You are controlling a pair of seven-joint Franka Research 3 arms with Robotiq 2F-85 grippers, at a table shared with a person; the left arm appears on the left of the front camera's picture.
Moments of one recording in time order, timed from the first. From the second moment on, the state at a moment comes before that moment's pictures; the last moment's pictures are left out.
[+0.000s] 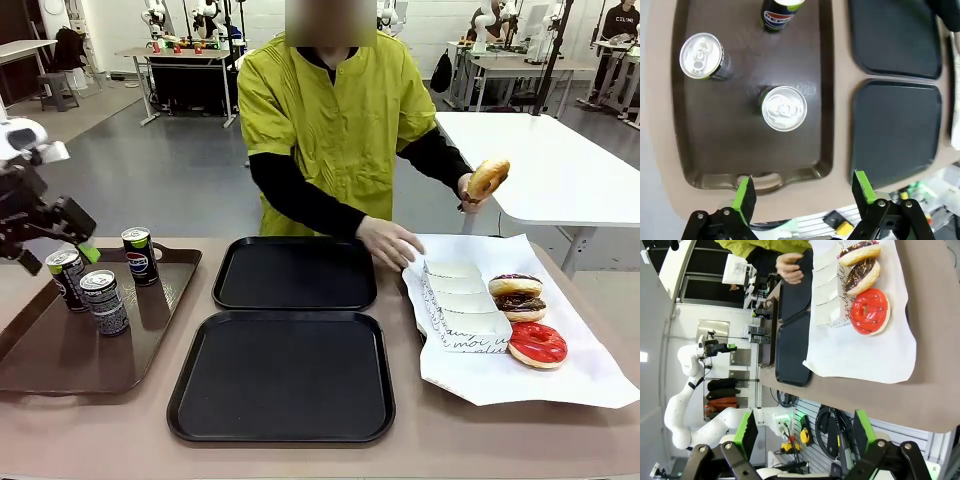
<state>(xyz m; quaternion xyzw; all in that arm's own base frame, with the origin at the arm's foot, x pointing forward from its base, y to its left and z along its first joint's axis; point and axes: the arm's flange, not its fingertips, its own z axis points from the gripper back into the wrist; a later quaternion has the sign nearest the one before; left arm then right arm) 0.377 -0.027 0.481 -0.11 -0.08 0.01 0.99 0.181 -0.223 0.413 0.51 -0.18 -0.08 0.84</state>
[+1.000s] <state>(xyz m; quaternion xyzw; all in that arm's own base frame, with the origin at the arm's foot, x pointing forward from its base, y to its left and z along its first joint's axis) 0.395 -0.037 0.462 -0.05 -0.08 -0.01 1.00 0.181 -0.223 0.413 0.51 -0.18 -0.08 0.84</state>
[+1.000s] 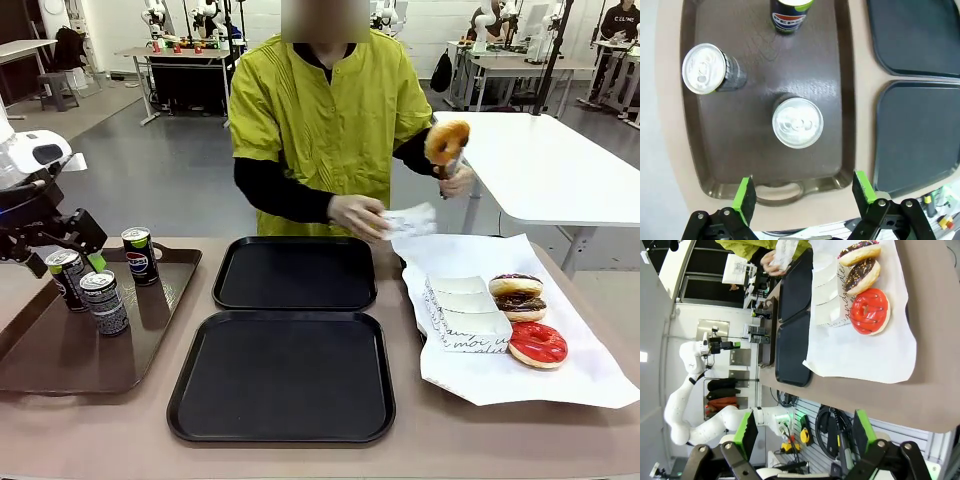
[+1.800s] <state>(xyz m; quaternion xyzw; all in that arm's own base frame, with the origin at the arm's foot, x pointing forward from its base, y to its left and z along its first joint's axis) 0.449 -0.055 0.402 0.01 -0.06 0.03 1.00 0.181 -0.223 0.413 0.51 -0.18 -0.08 0.84</state>
